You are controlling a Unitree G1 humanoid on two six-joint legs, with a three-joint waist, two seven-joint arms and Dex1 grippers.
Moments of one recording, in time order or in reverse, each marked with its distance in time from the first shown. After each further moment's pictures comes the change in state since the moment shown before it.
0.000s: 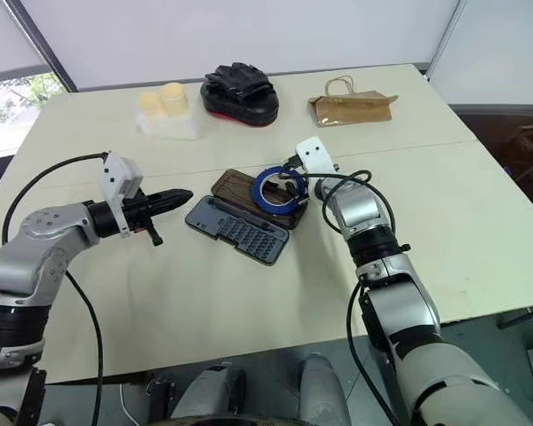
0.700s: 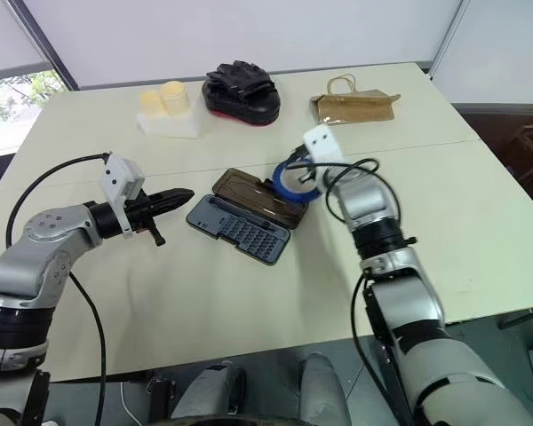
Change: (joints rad) left arm 0.005 -0.015 -0.001 0.006 0.023 -0.032 0.009; right arm -0.022 -0.103 -0.018 -0.167 -0.076 0.084 -0.019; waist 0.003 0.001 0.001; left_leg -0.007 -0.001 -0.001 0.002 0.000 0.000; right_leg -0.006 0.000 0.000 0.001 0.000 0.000
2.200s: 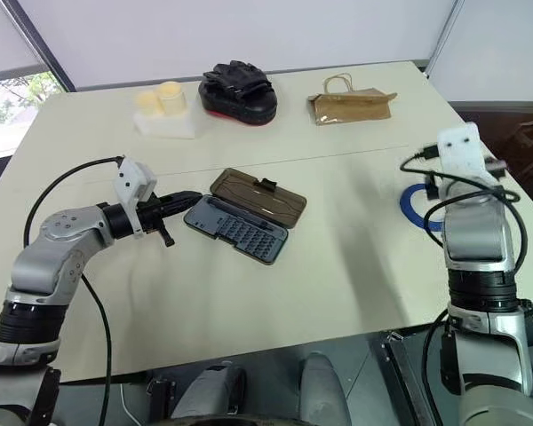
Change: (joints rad) left arm -0.031 -0.041 -0.042 0.059 0.039 -0.037 -0.013; right arm 0.315 -0.253 -0.288 -0.508 -0.020 0.262 -0.083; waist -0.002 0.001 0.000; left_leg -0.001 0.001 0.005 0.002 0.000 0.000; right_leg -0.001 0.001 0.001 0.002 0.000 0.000
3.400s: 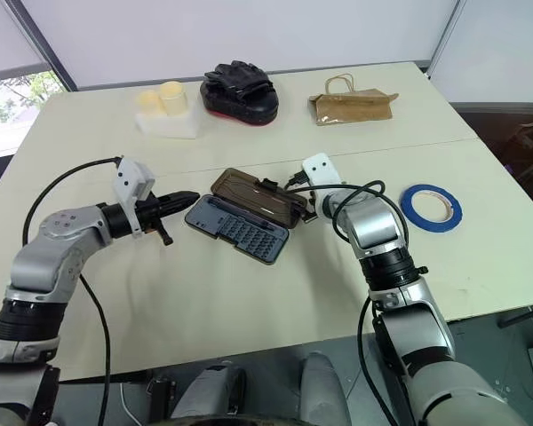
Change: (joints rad) left arm 0.006 0.007 0.003 0.022 -0.004 0.010 0.007; right arm -0.128 0.294 0.320 0.250 0.149 0.028 0.113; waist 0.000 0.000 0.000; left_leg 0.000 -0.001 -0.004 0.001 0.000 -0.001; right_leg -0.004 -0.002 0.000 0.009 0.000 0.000
